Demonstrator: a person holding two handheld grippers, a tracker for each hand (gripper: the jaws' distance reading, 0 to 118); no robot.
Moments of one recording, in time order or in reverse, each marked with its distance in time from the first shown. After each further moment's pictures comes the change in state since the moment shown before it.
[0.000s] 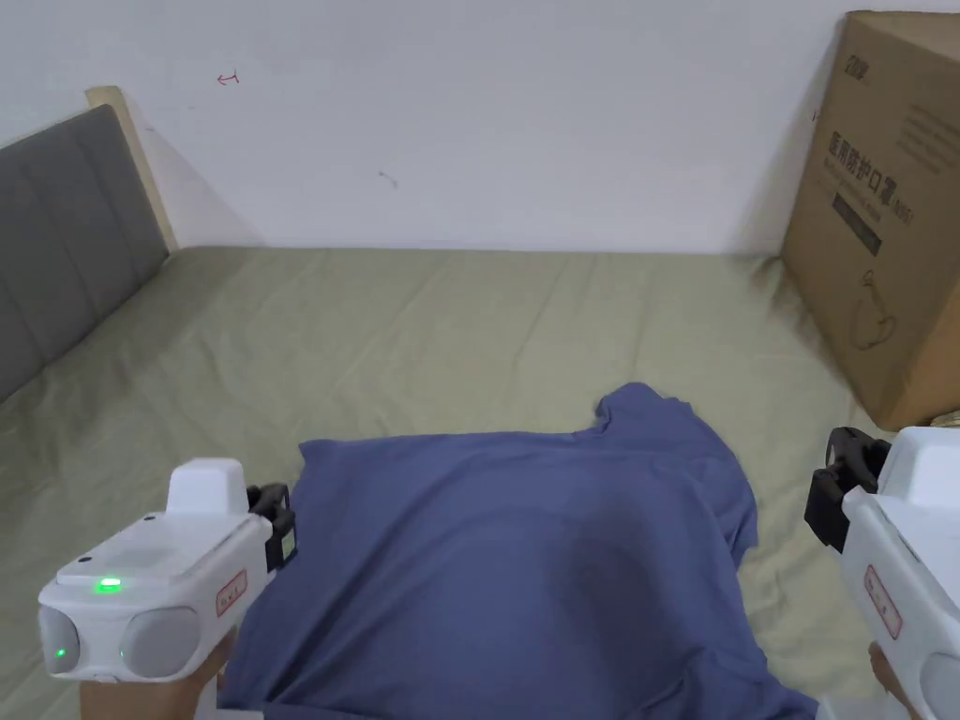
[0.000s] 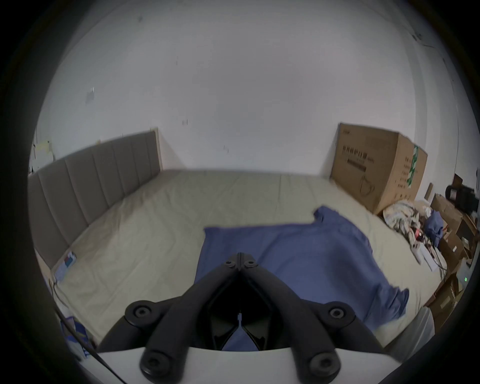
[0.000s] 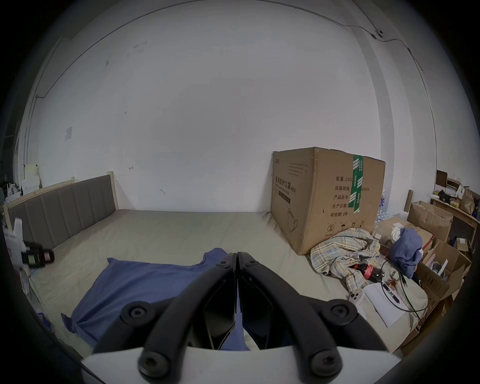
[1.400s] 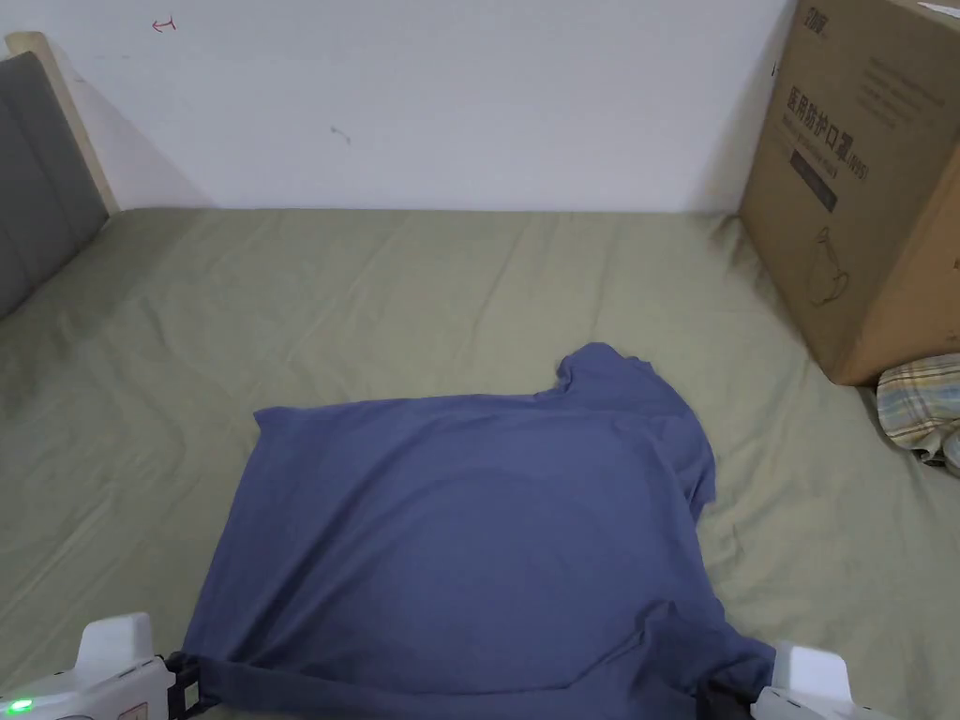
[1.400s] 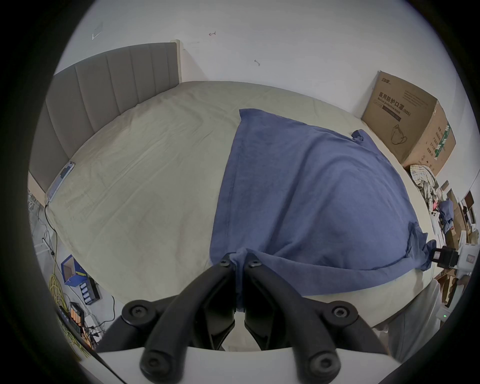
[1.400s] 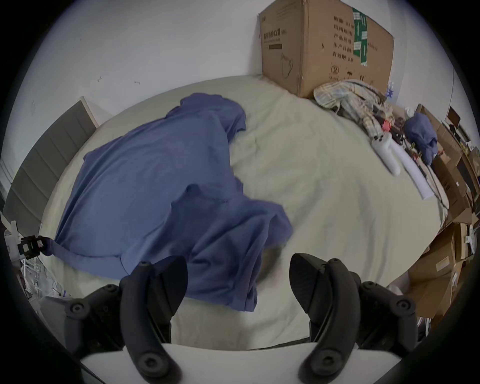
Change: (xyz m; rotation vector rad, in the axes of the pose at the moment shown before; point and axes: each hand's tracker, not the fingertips) left arm -0.062 -0.119 -0.029 -0.373 0.070 0.118; right arm 0.025 -0.212 -0.033 -0.723 0.018 -0.132
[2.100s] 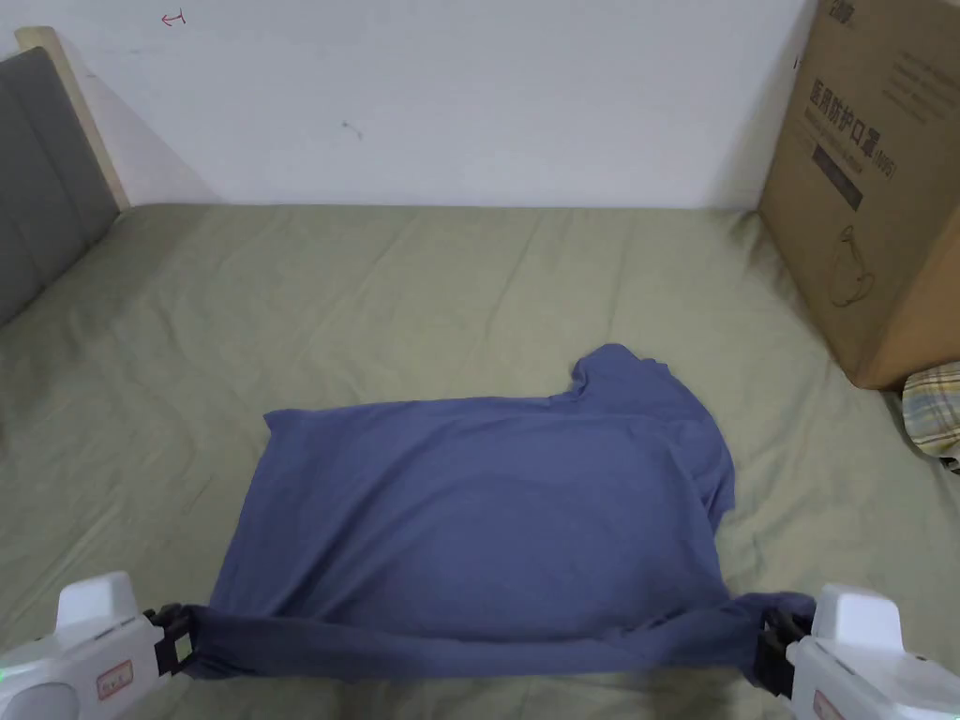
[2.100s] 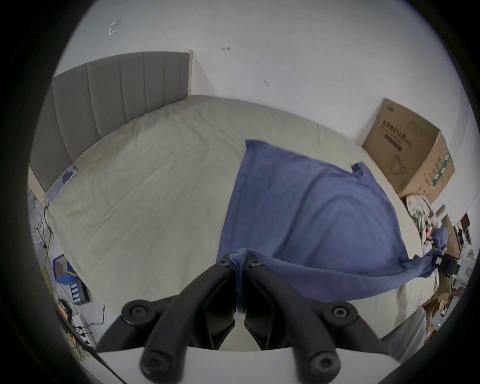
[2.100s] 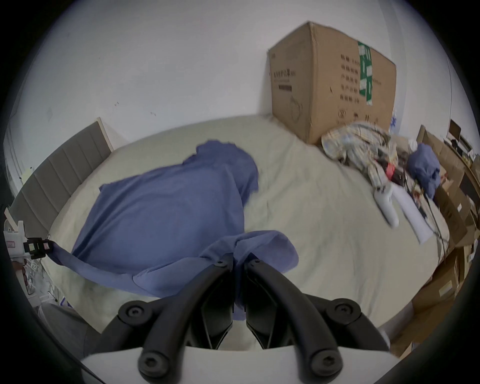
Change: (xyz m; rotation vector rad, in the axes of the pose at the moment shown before) left arm -0.013 0.048 0.002 0.108 -0.020 0.091; right arm -0.014 0.060 0.044 0.248 0.045 0.049
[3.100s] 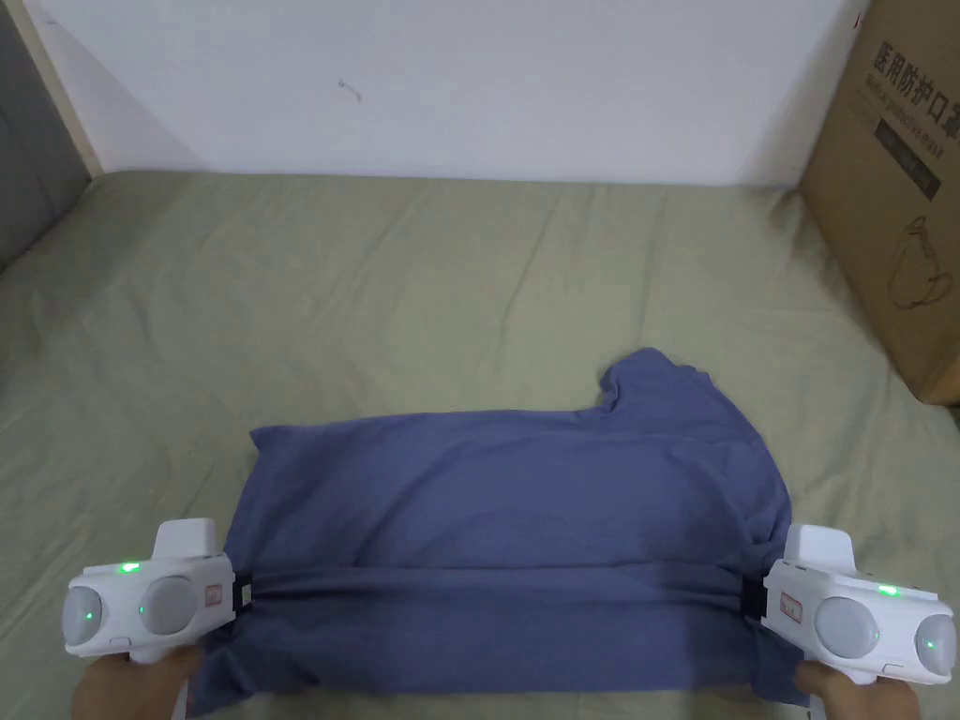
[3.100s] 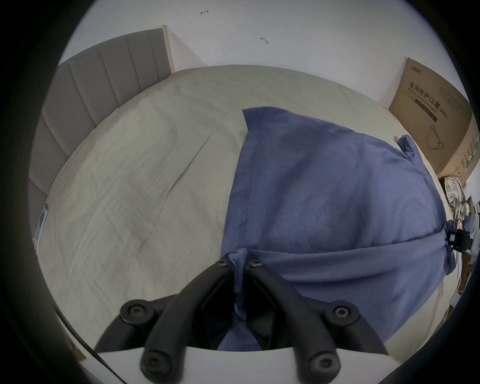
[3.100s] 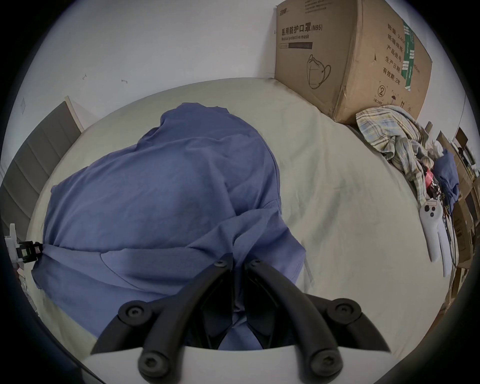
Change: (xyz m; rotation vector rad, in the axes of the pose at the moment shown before) left arm 0.047 0.064 -0.160 -0.209 0.107 -0.122; right arm 0.005 0.061 -0.199 -0.231 -0.089 -0.007
